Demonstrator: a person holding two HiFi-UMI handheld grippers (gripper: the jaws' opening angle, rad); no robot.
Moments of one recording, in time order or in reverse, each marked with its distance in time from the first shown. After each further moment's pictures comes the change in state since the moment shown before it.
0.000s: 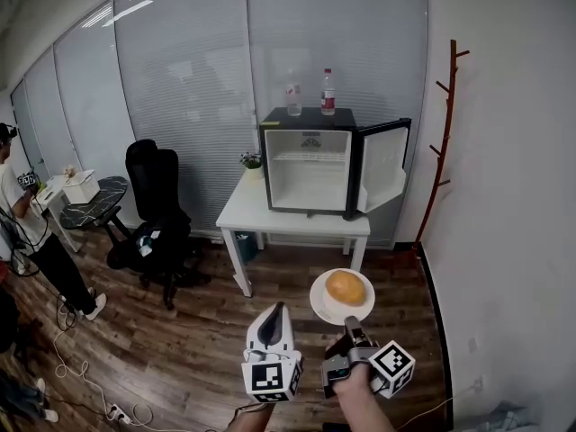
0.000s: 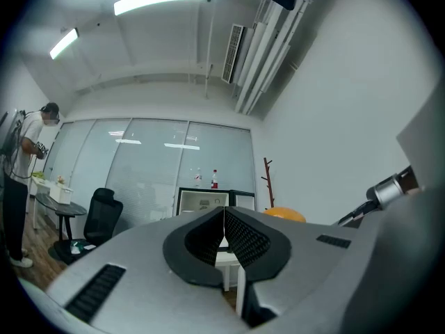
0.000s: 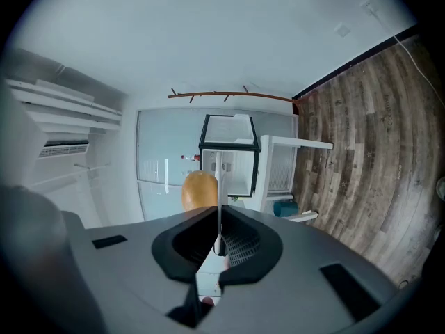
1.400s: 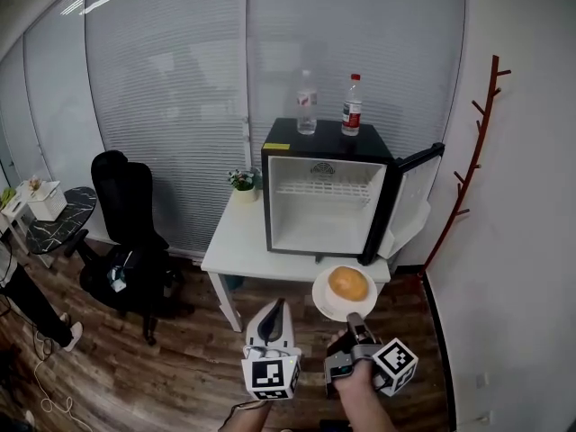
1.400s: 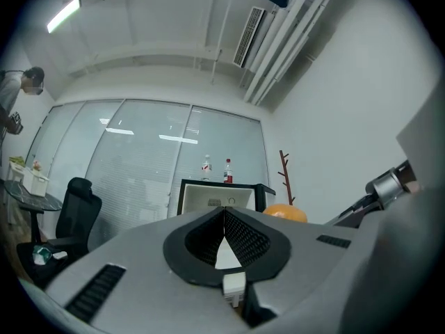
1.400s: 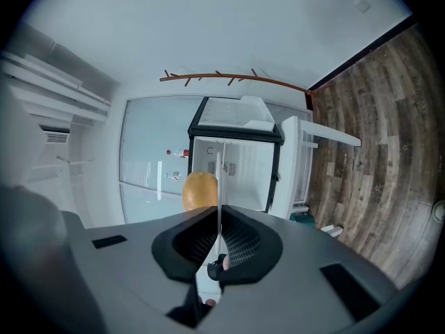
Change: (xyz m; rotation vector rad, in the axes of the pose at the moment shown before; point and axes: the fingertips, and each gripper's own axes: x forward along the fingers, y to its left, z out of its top) left arm 0.285 0.155 -0.049 -0.021 -0.005 -0.065; right arm 0.315 0.021 0.002 -0.031 -0.071 -0.013
